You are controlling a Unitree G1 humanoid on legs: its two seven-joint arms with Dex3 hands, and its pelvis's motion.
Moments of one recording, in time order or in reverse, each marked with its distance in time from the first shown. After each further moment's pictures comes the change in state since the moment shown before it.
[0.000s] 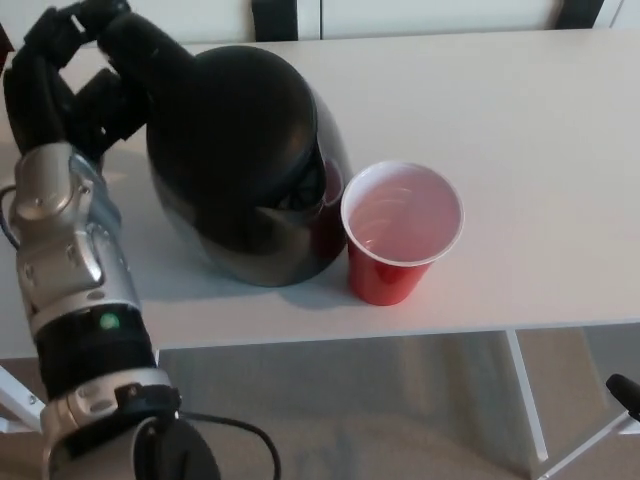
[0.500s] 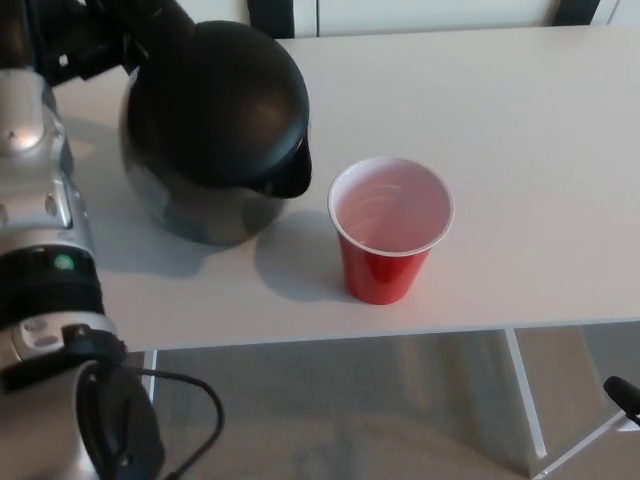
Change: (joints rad) left_arm -0.127 0.180 -0.073 0.235 0.227 -0.239 -0.018; right_arm -0.010 0.000 0.000 0.025 0.000 0.000 -0.002
